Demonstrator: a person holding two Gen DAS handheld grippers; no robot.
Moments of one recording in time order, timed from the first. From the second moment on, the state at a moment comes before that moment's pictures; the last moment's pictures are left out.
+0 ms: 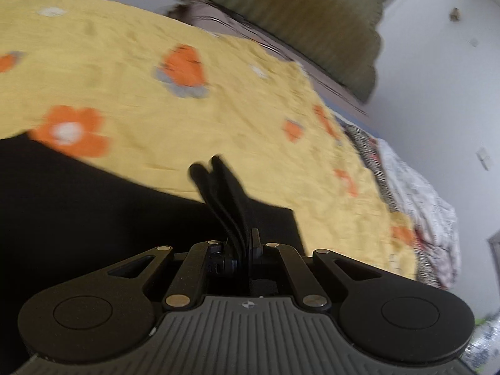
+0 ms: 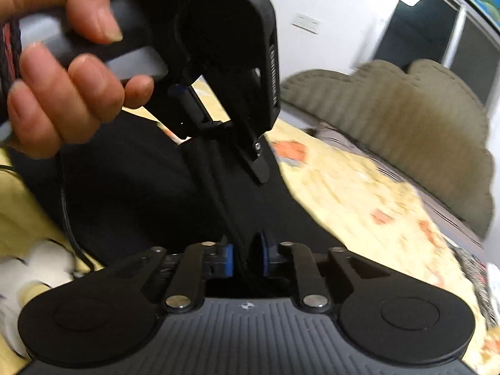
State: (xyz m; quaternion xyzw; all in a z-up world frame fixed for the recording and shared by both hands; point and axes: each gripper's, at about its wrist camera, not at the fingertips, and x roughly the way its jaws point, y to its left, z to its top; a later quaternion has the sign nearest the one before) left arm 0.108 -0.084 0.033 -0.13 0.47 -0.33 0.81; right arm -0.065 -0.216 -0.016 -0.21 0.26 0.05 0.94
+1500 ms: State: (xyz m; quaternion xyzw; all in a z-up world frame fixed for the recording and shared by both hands) left arm 0.123 -0.029 0.023 -0.05 0.45 -0.26 0.85; right arm 0.010 -0.242 0.009 -0.07 0.32 0.04 0.94
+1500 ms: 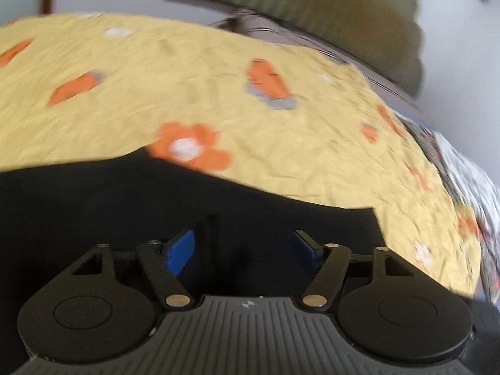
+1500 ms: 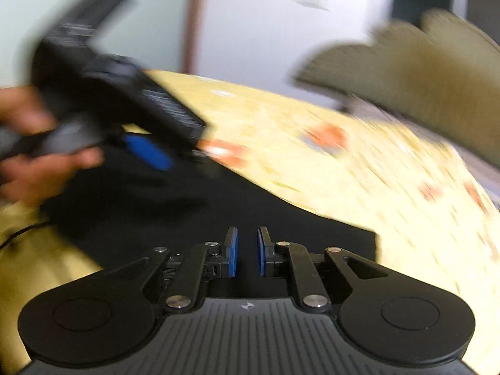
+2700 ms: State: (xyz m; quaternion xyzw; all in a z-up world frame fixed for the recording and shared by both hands) left arm 0.079 -0.071 -0.015 0.12 0.45 -0.23 0.85; right arm -0.017 -0.290 -0.020 0.02 0.38 -0.09 0.92
